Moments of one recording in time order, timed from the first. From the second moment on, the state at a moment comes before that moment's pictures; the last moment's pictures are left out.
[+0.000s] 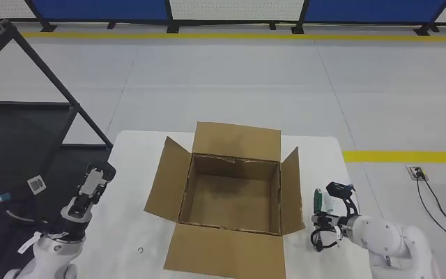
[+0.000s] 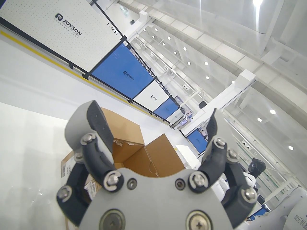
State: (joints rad) left arm 1.48 -1.17 -1.84 -2.02 -0.03 -0.43 -0.33; right arm -1.17 -1.24 1.65 -1.68 -0.88 0.09 1.29
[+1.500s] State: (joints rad) left arm 1.57 -1.16 -2.01 -1.91 -0.02 -0.41 -0.38; right arm -1.36 -1.21 1.75 -2.10 -0.41 -0.19 0.77
